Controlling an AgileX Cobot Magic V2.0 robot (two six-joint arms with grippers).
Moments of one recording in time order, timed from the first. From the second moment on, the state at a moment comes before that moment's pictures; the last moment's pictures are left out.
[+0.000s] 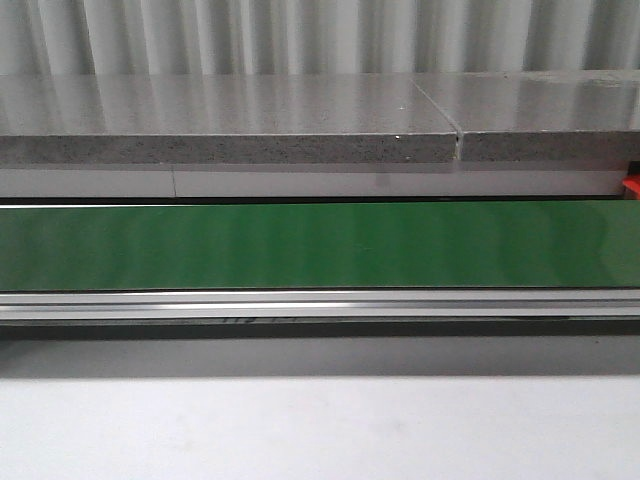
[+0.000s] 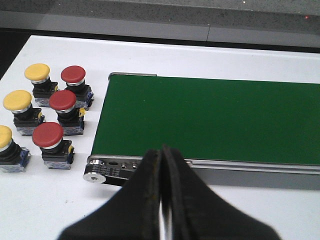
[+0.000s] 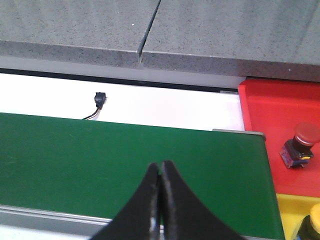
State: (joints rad) left arm -0.05 0.44 -0.58 0.09 0.71 -0.11; right arm -0.08 0.59 -0.57 0.33 0.44 -0.35
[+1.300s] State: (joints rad) left arm -0.05 0.44 -0.58 0.09 0.68 -0.20; right arm -0.08 0.59 -0.57 0.33 0.44 -0.35
